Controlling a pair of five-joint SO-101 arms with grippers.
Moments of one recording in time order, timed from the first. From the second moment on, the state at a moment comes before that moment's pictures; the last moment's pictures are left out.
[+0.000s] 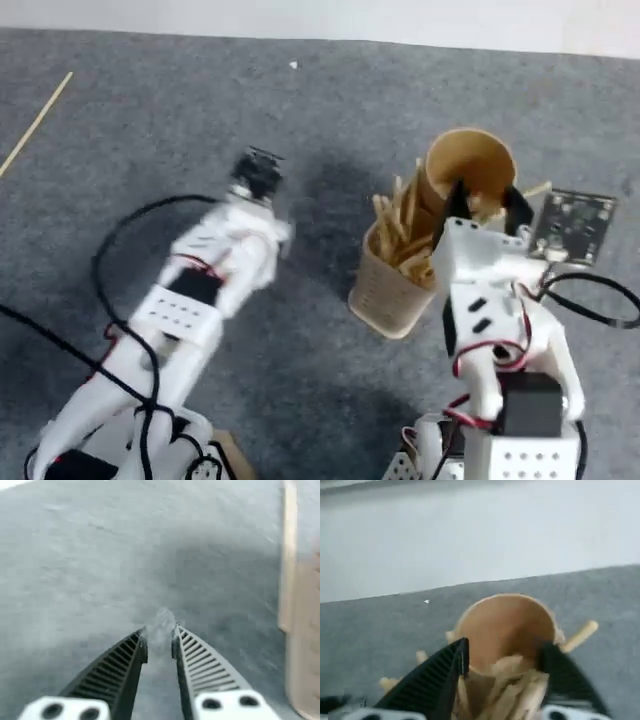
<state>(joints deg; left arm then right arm) 11.7 -32.7 57.5 21.7 2.1 -6.9 -71.3 40.7 54.0 -8.2</state>
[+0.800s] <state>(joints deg) -46.7 22.9 -11.1 28.6 -14.4 -6.7 -81.7 43.3 73.5 8.6</state>
